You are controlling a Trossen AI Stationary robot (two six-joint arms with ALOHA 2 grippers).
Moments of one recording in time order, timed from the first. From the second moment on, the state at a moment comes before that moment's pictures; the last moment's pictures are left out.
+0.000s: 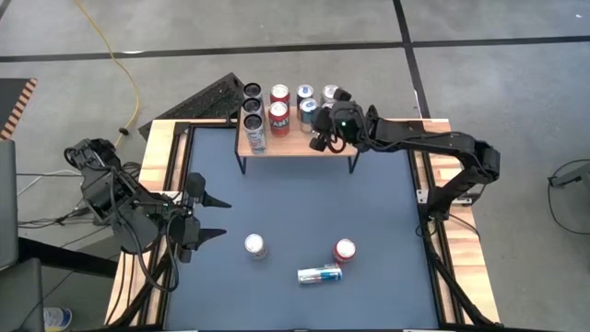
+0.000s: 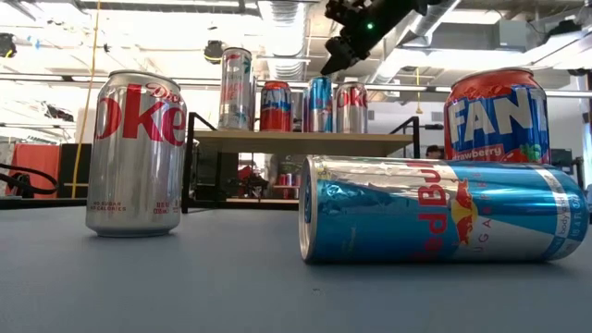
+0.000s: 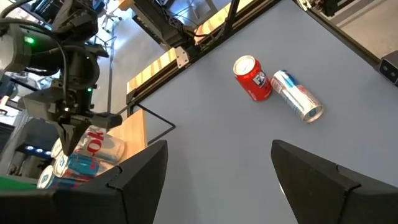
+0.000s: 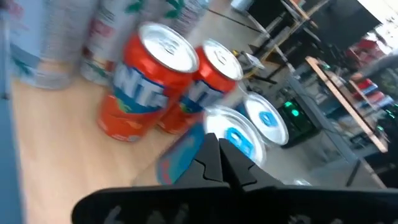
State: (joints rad) left arm -0.74 1.23 1.61 -1.01 -0.75 0.18; right arm -0.31 1.54 1.34 -0.18 0.50 -0.47
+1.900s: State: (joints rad) left arm -0.74 1.23 1.61 -1.02 -0.75 0.13; right arm -0.37 1.54 1.34 -0.24 0.47 -0.43
